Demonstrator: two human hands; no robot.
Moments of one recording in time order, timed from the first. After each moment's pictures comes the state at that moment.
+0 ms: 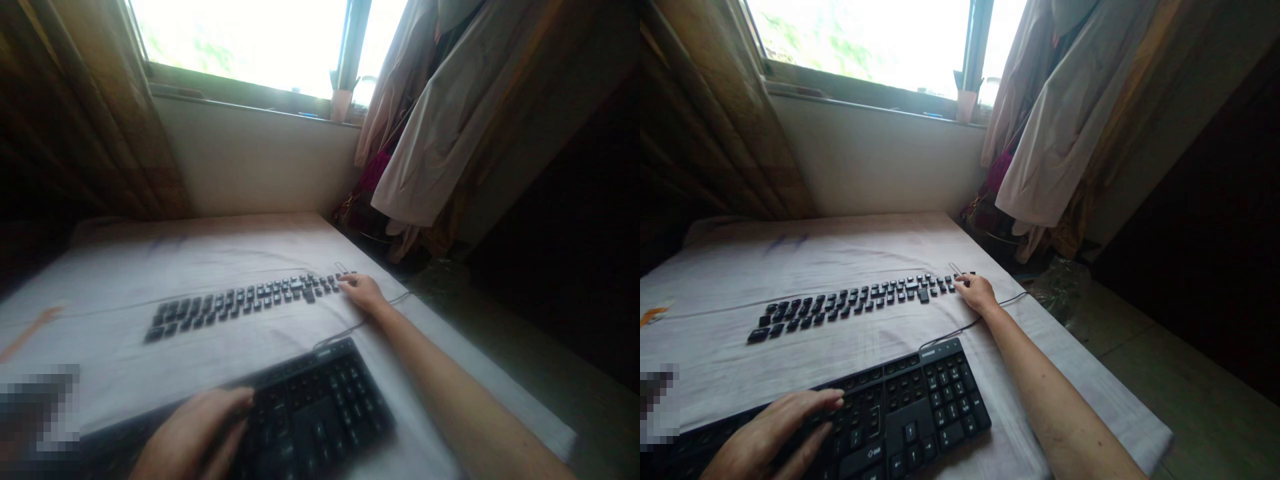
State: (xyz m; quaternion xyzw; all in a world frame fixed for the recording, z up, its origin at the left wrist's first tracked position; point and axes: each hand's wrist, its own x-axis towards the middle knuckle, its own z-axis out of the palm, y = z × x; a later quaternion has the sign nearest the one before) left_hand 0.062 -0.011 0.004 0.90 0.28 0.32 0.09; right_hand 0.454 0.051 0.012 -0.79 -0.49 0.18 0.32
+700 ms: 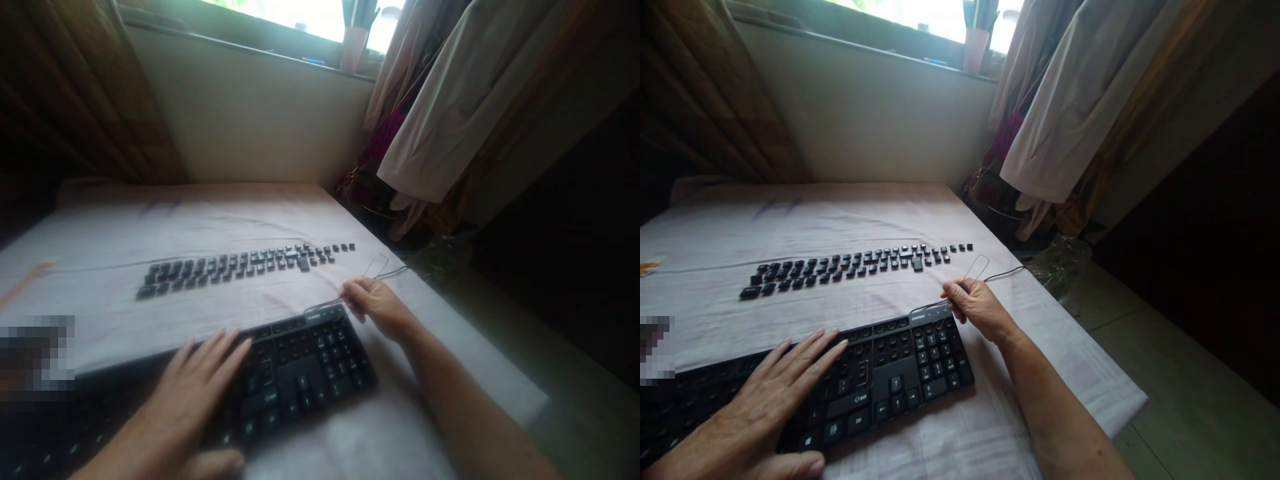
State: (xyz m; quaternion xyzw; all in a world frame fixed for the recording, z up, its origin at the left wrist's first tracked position) left_hand 0.067 -0.040 0.012 0.94 0.33 0.07 0.06; right_hand 0.409 -0.050 0.035 -0.60 -0.46 0.45 0.48
